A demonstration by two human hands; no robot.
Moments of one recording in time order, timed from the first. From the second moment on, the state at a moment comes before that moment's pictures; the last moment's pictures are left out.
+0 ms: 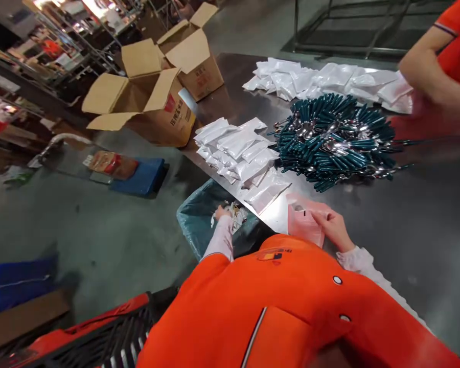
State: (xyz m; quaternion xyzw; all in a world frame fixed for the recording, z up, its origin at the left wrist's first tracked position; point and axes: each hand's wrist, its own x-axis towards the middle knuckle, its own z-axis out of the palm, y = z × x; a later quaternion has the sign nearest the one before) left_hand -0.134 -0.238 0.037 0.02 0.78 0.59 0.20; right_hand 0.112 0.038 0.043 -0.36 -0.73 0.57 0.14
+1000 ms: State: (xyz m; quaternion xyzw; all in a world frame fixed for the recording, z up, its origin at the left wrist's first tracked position) left_hand -0.018 -0.089 0.047 0.32 0.60 0.61 0.41; right_hand 0.186 0.119 0.074 -0.18 -0.79 0.58 0.05
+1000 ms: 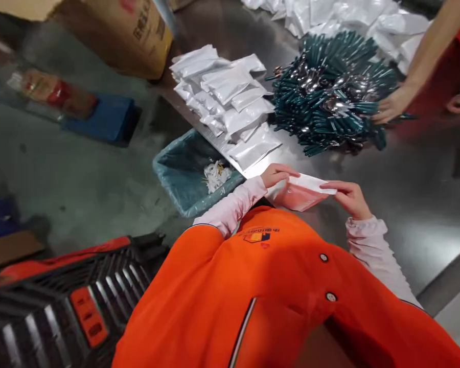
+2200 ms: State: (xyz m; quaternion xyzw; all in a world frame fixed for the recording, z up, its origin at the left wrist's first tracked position) left_hand -0.075 -0.376 0.004 0.11 0.57 0.65 0.49; right_hand -0.011 -0.166 0.045 -0.34 -0.51 0.79 0.04
